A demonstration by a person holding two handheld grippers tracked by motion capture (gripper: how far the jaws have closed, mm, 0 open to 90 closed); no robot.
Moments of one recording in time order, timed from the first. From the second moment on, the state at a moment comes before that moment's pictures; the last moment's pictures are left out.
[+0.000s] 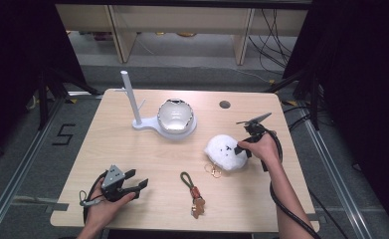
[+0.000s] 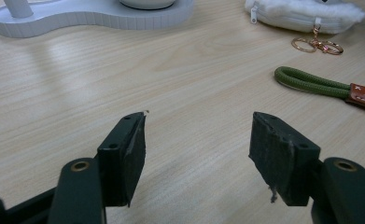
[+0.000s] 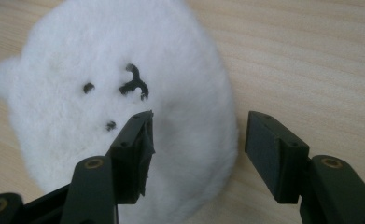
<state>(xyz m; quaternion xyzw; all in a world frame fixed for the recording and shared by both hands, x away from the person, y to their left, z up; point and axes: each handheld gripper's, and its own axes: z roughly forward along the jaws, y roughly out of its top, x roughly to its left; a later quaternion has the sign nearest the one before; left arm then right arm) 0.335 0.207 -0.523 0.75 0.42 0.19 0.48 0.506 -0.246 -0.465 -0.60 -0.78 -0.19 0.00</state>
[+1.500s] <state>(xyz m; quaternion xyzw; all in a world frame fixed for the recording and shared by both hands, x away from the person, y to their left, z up) 0.335 0.206 -0.523 0.74 0.42 0.19 0.48 0.513 -0.225 -0.464 -0.54 -0.83 -0.14 -0.01</state>
